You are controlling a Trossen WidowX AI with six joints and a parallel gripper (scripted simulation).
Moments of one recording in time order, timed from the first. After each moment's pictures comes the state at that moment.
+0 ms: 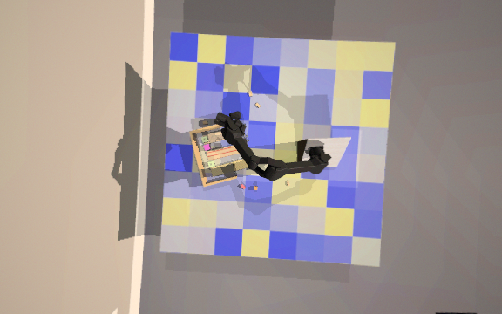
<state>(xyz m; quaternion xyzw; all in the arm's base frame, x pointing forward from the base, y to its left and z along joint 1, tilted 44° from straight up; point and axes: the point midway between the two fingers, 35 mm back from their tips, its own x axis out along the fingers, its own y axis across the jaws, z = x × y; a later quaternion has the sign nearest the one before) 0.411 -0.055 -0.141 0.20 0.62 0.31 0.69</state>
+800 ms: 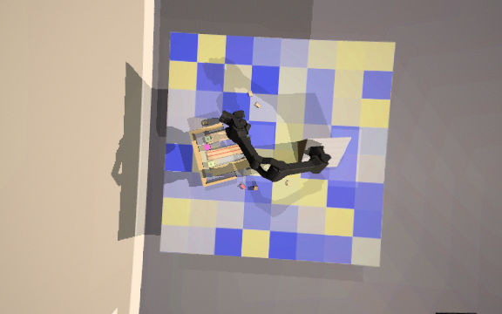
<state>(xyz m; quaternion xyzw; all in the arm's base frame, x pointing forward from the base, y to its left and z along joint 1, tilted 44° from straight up) 0.390 -0.058 -0.145 0.20 0.61 0.31 0.70</state>
